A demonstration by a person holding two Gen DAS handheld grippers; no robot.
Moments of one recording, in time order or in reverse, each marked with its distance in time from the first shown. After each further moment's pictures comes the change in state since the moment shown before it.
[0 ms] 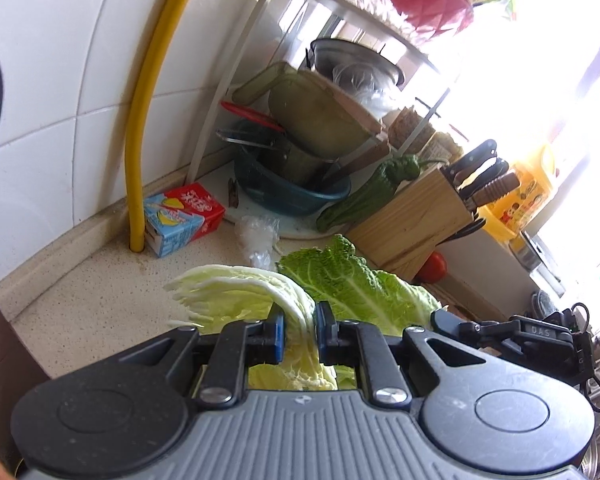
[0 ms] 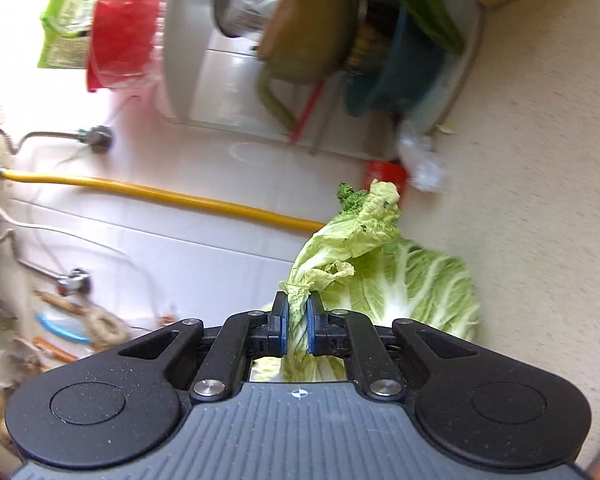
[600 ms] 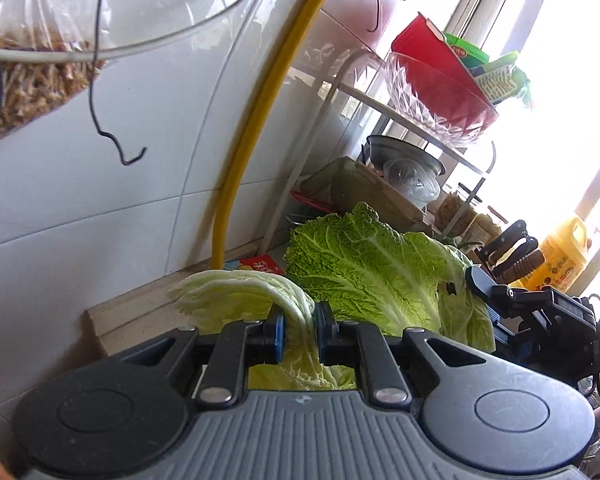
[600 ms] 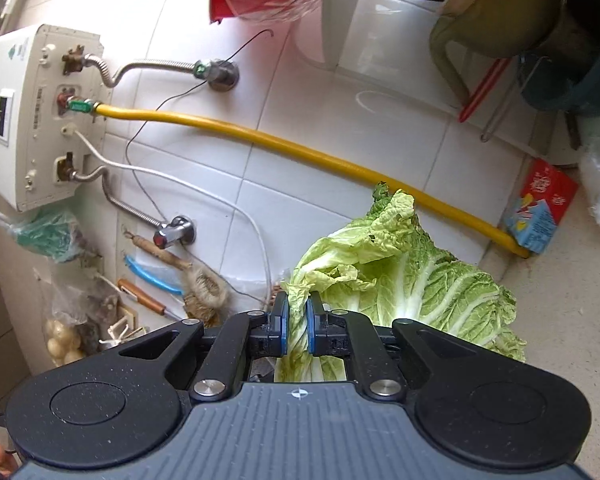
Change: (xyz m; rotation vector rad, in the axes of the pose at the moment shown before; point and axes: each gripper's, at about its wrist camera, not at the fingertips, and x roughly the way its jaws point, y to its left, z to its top) left arm -0.083 -0.011 -0.009 -0.067 -0.240 0.206; right arm 0.059 0.069 0.027 -0.182 0.217 0.301
